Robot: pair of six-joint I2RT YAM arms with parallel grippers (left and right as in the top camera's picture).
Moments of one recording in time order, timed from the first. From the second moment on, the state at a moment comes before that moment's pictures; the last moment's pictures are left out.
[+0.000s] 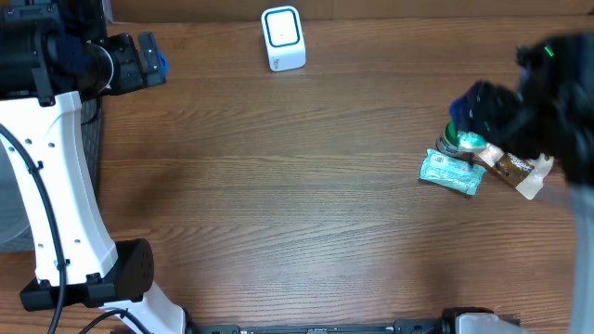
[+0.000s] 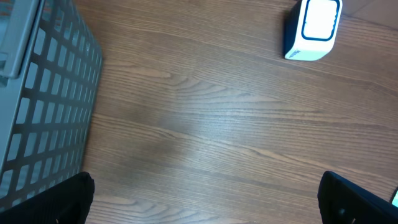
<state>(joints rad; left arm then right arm) 0.08 1.86 2.51 -1.69 0.04 -0.20 0.01 1.35 1.91 -1.52 -0.15 0.39</state>
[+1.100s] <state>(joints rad) 0.08 1.86 2.51 -1.69 0.04 -0.20 0.01 0.82 1.44 -0.94 -0.09 0.33</state>
